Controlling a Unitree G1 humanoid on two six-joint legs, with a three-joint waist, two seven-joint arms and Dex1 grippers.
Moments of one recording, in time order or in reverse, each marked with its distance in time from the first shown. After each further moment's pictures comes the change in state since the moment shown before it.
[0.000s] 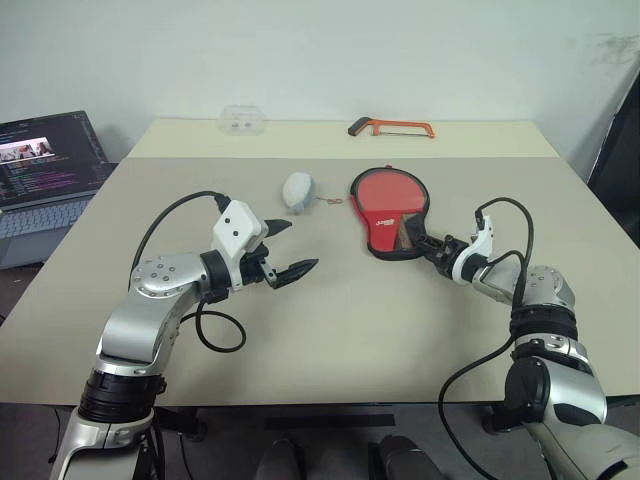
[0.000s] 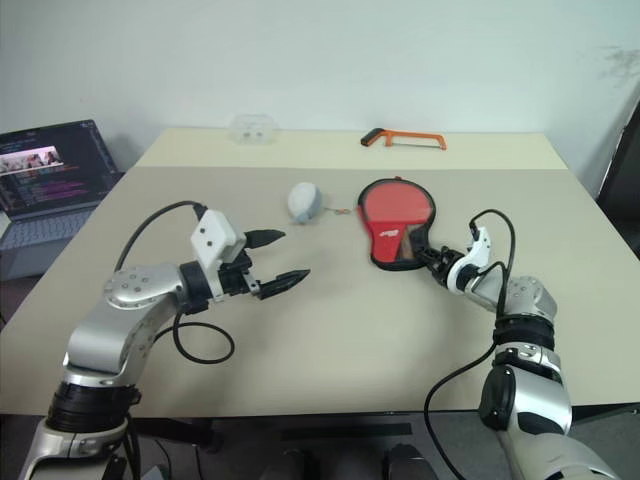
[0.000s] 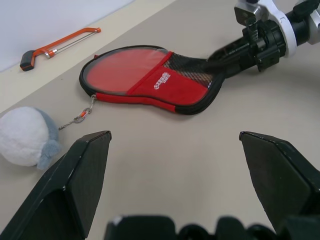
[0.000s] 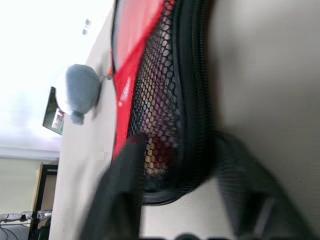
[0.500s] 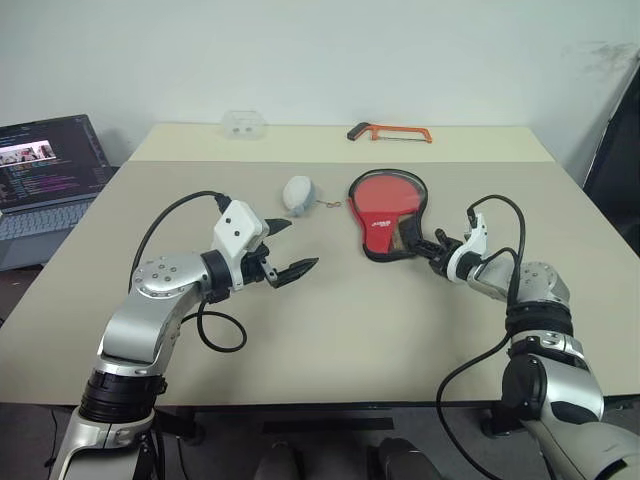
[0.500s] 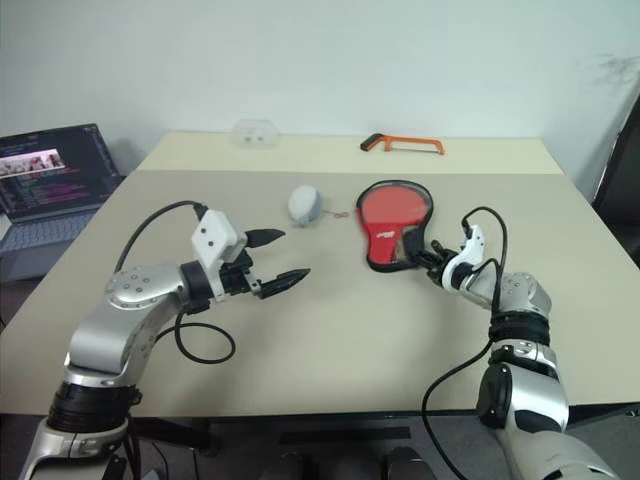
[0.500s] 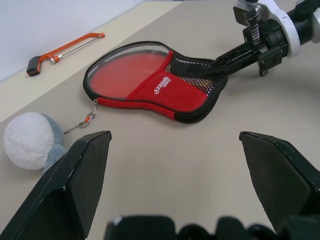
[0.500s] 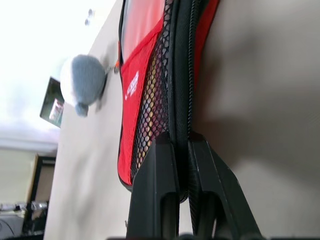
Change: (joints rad) left arm 0.002 0.000 -0.008 0.000 0.004 -0.007 0.015; right arm 0.017 0.013 0.045 -0.076 -0.008 0.064 -0.015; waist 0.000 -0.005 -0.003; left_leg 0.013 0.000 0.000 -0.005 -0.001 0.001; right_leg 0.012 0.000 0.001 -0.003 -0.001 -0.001
